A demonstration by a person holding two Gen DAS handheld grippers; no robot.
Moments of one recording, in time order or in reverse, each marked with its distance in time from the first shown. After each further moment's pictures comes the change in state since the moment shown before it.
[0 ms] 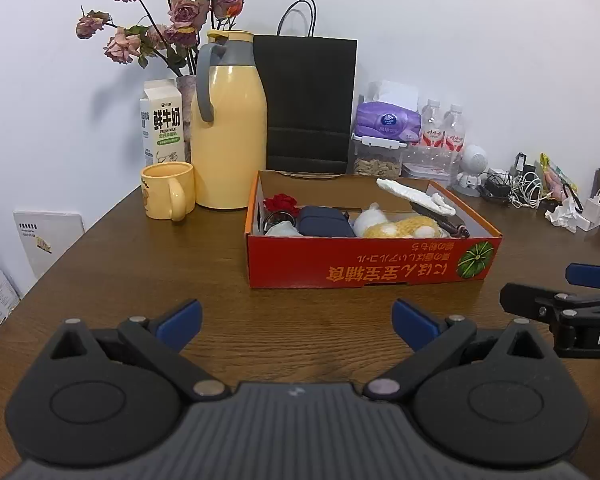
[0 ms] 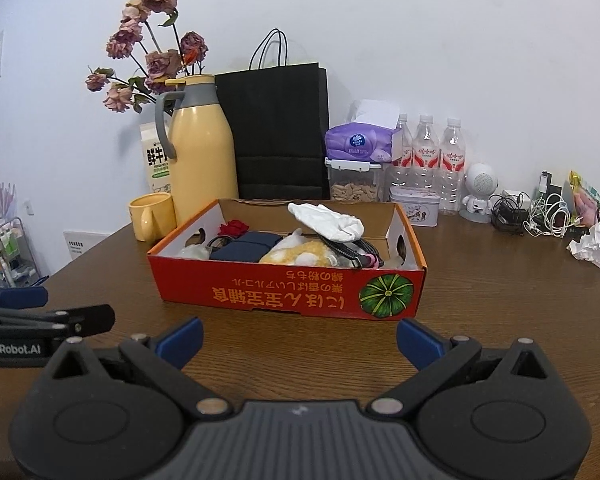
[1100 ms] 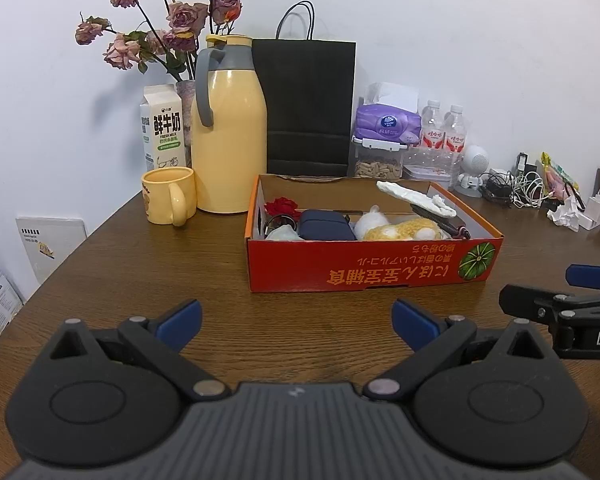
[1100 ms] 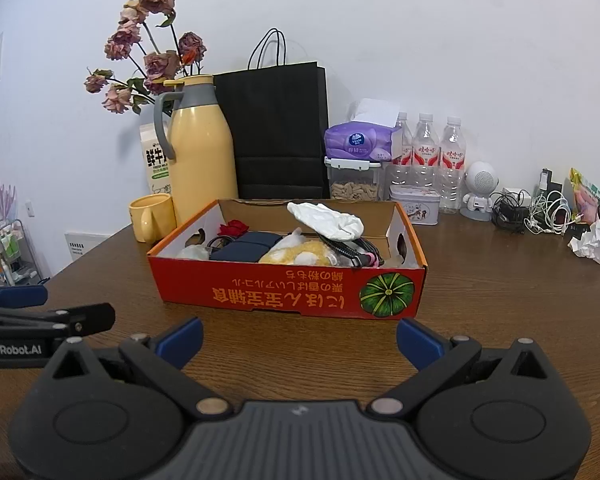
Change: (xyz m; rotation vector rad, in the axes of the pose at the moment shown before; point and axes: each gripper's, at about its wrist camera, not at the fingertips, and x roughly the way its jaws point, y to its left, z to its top) left arm 0.000 -0.003 0.003 0.011 -0.010 0.011; right arm -0.001 0.000 0.003 0.003 0.001 0.003
